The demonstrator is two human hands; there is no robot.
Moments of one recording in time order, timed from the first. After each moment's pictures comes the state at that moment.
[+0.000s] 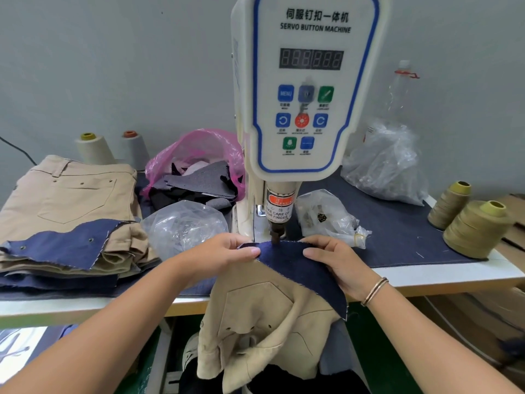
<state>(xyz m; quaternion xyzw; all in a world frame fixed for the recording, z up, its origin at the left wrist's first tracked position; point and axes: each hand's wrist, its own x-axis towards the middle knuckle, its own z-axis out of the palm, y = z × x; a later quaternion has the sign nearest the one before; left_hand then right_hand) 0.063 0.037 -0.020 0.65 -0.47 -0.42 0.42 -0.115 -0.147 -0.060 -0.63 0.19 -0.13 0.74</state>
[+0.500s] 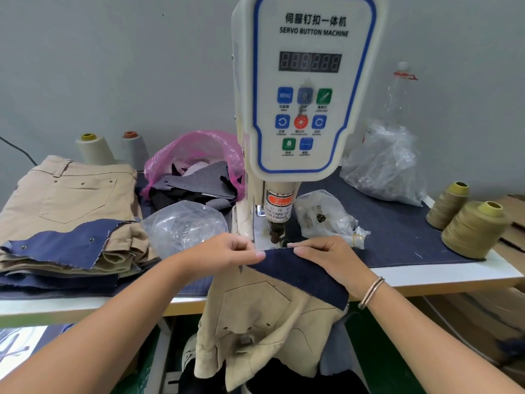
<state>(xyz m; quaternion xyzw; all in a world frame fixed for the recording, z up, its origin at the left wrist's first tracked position) 0.065 0.035 -0.015 0.71 -0.49 -0.38 0.34 -0.112 -0.136 -0.045 -0.80 0.21 -0.15 0.55</state>
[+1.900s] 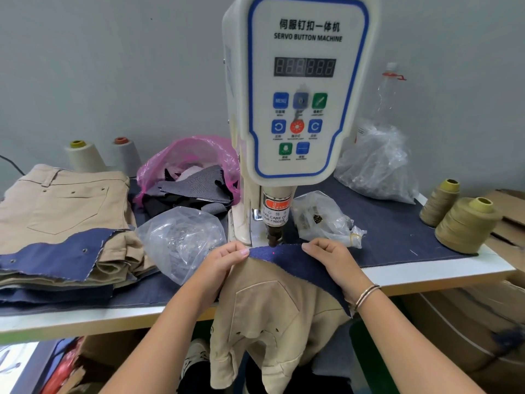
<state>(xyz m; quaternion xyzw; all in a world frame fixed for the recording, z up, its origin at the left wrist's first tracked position) 0.061 0.029 -0.069 0.56 -0.33 -0.44 0.62 -0.111 -0.143 -0.067 -0.68 0.27 -0.21 0.64</state>
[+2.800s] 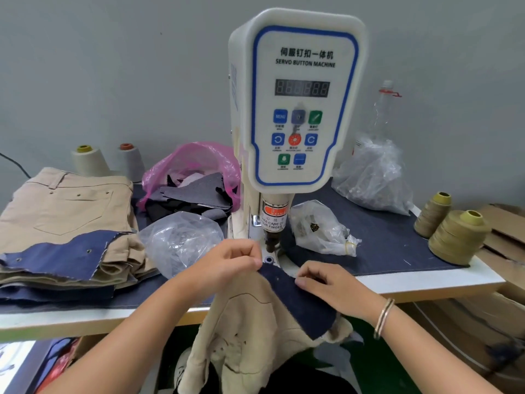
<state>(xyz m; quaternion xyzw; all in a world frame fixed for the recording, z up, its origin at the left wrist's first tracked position) 0.029 0.047 0.008 0.58 -0.52 -0.36 0.51 -0.143 -0.121 -0.036 -0.88 0.18 -0.08 0.43</state>
